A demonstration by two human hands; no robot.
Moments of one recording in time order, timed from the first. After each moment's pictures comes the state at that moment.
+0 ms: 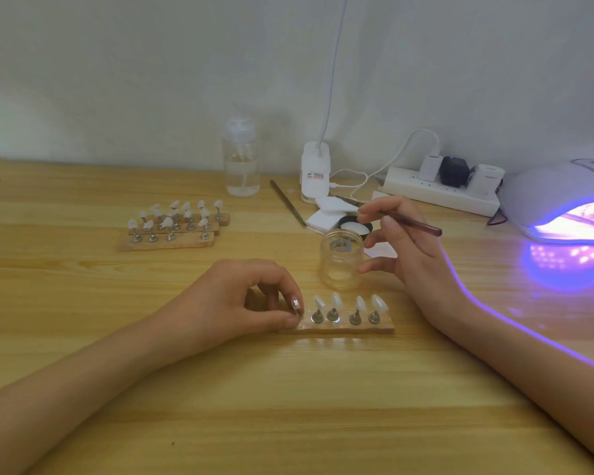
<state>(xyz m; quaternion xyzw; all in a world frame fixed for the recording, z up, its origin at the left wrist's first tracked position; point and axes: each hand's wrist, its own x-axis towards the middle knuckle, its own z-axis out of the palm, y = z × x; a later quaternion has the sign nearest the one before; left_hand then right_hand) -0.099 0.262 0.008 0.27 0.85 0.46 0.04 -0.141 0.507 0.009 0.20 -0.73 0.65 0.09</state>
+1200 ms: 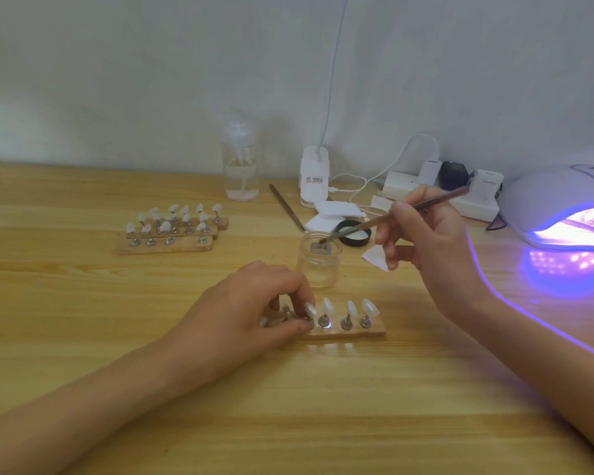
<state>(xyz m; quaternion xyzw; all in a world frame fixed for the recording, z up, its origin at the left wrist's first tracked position) -0.092 0.276 -0.002 0.30 0.89 0.33 -0.08 -0.145 0.517 0.027 0.18 -0.69 0.69 0.12</state>
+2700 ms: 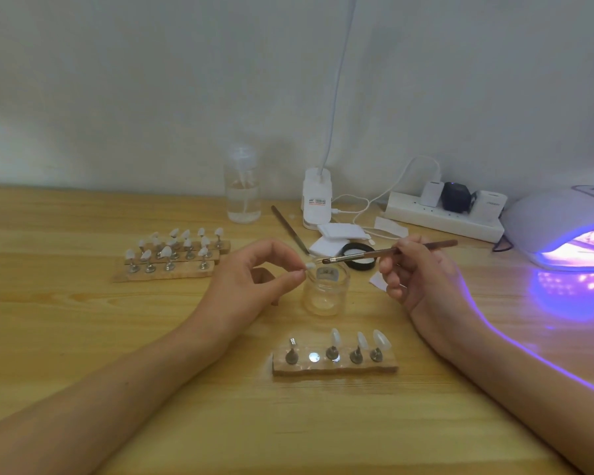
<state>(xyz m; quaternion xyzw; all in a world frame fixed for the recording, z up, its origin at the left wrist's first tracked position) -0.143 0.280 0.000 0.14 0.76 0.63 -0.07 -0.155 0.509 0.010 0.04 -0.57 0.82 0.04</state>
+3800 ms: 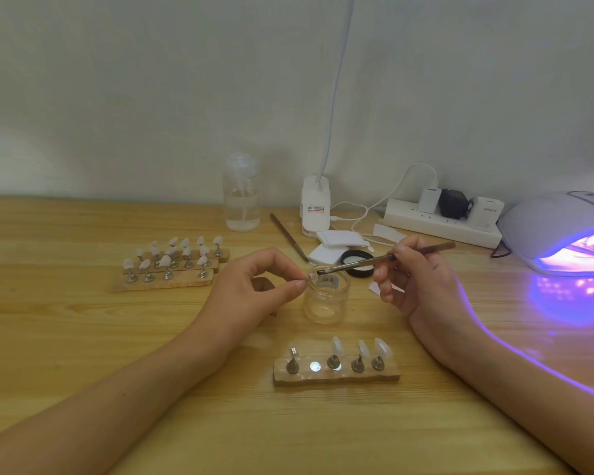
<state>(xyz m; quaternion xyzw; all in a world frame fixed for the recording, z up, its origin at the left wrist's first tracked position) -0.142 0.282 0.003 0.13 0.76 0.63 -0.06 -0.157 0.507 0.008 0.09 -0.61 0.79 0.05</state>
